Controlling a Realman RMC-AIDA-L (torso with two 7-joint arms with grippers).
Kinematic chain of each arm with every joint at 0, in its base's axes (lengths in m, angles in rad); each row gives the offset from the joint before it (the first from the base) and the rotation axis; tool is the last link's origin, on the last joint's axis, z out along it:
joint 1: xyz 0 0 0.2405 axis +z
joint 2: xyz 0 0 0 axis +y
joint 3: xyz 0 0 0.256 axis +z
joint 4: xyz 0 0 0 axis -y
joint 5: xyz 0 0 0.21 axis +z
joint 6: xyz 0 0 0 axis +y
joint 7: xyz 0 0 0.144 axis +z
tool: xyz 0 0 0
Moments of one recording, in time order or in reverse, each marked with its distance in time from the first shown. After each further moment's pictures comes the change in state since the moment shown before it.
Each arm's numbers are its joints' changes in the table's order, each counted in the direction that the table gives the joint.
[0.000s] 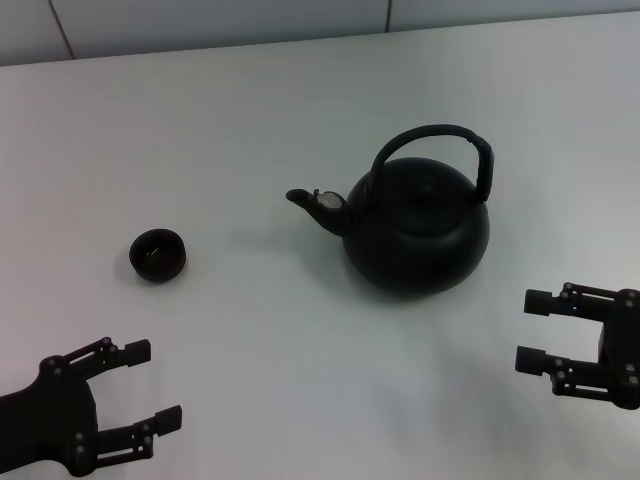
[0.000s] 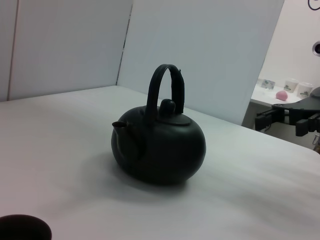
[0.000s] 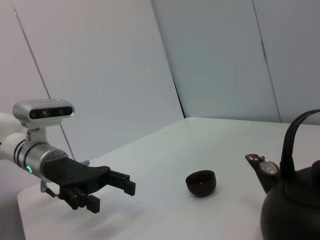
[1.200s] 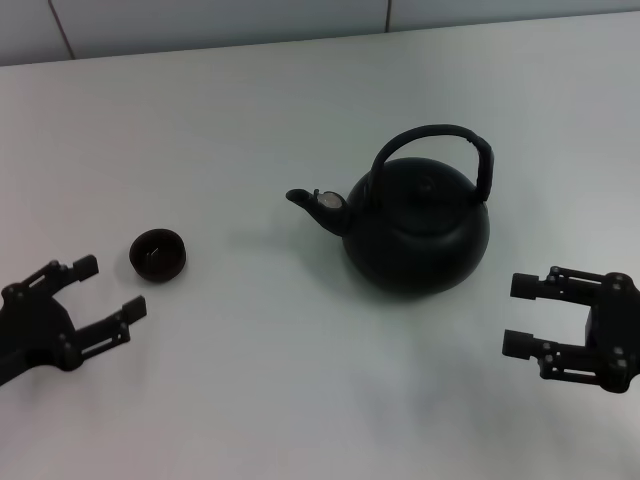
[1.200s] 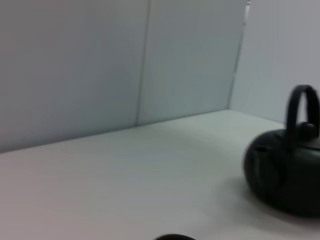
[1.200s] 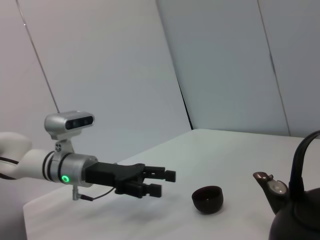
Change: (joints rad) left arm -0.039 -0.005 -0.021 0.122 -0.208 -0.279 0.107; right arm 0.038 0.002 0.009 -0.024 0.008 -0.006 0.001
